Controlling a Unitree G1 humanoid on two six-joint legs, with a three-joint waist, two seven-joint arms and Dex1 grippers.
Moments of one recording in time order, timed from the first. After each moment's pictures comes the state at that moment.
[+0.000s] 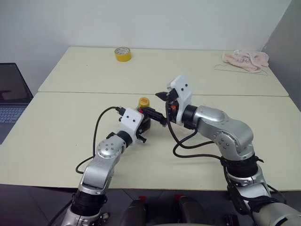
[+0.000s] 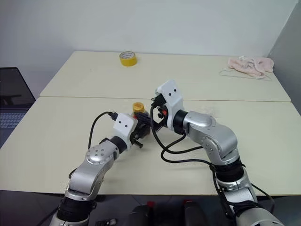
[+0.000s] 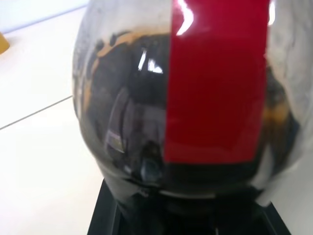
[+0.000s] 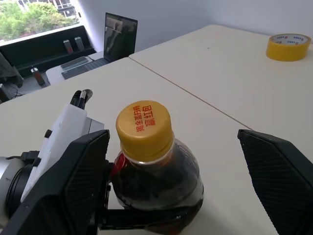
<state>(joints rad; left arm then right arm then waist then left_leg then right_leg) -0.22 0.32 -0.15 -0.35 -0.06 0.56 -0.32 -0.68 -0.19 0.19 -0.34 0.48 0.93 0.37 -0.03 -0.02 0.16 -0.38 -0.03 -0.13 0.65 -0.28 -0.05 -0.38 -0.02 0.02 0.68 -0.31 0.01</state>
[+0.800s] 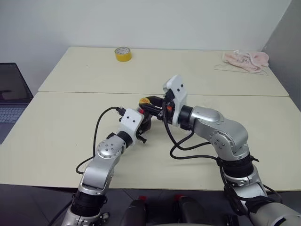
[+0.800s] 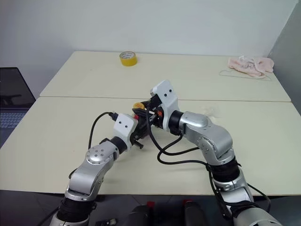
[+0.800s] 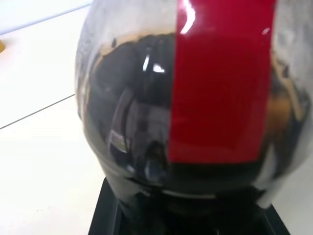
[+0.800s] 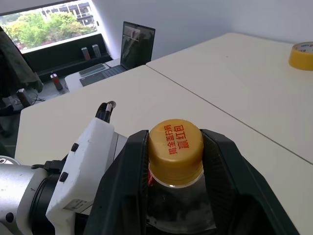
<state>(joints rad) -0.22 0.32 -0.14 -0.36 -0.06 0.56 -0.34 -0.68 -0.17 0.20 -0.33 0.48 0.89 0.43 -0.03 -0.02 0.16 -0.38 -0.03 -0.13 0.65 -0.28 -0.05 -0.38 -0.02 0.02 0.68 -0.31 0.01</state>
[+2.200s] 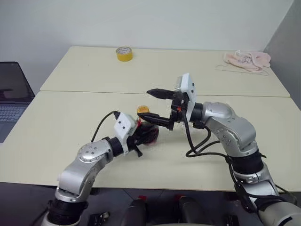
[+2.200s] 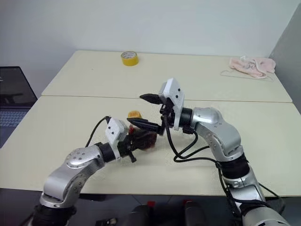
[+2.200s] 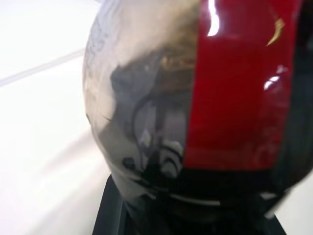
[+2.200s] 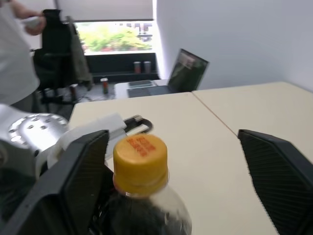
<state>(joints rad) -0.16 0.47 -0.08 -0.45 -0.33 0.57 -0.57 -0.65 -0.29 0.19 -0.29 0.48 0.64 0.71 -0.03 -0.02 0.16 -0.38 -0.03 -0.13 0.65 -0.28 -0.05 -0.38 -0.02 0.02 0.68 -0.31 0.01</state>
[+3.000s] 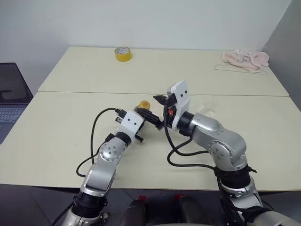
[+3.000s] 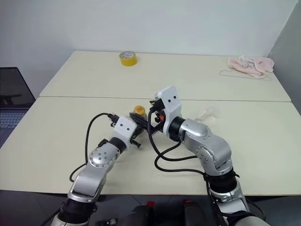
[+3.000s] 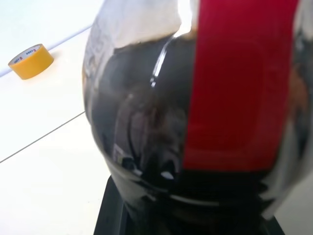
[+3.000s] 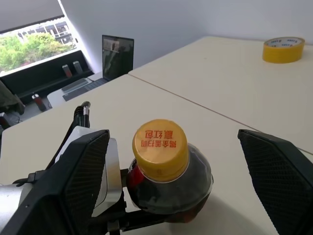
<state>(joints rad) -0.20 0.33 -0.19 -0.29 0.10 0.45 -0.23 -0.57 -0.09 0.20 -0.40 0.45 0.88 0.32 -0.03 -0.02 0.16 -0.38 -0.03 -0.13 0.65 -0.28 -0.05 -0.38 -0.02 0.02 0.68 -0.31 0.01</state>
